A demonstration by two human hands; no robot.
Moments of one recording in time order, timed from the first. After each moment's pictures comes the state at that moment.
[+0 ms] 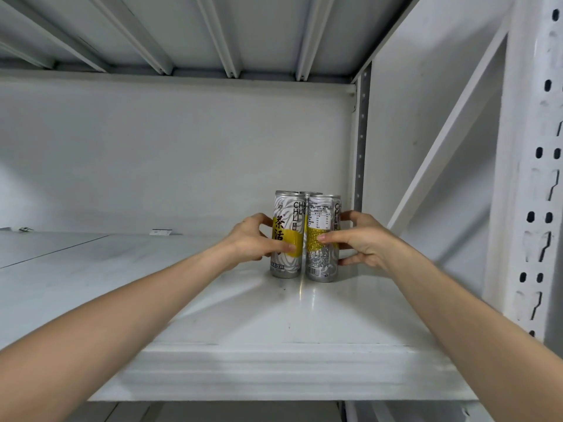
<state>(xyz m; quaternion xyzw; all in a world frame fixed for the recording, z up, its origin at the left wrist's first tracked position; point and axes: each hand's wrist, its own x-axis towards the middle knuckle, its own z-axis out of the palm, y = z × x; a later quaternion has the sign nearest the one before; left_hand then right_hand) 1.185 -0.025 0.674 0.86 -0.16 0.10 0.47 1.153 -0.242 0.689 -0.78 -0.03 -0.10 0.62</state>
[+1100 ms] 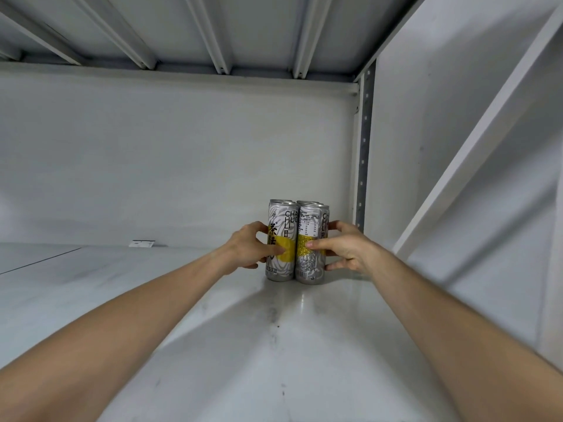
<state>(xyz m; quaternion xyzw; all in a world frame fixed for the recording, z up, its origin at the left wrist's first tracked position) 1.271 -0.036 0.680 0.87 -0.13 0.08 0.47 1.233 -0.235 0.696 -0.76 -0.01 -0.07 0.64</state>
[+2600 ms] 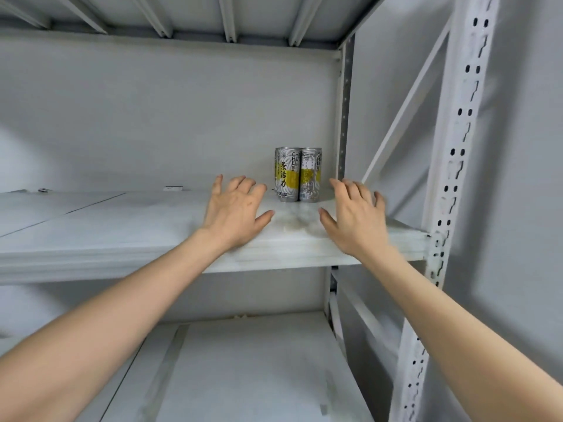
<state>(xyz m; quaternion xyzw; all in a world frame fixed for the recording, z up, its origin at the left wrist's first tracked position) 1.046 0.045 0.633 0.90 -0.21 0.38 -0.03 1.000 -0.173 0.615 -0.90 0.01 -0.43 0.02</state>
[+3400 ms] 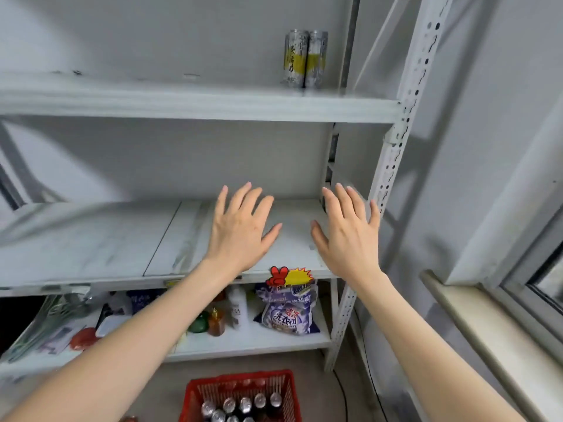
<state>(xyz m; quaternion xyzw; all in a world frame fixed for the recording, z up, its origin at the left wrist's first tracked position) 0.764 0.089 0.421 0.91 -0.21 0.37 0.02 0.724 -0.110 0.418 -0.92 -0.01 -0.38 0.03</state>
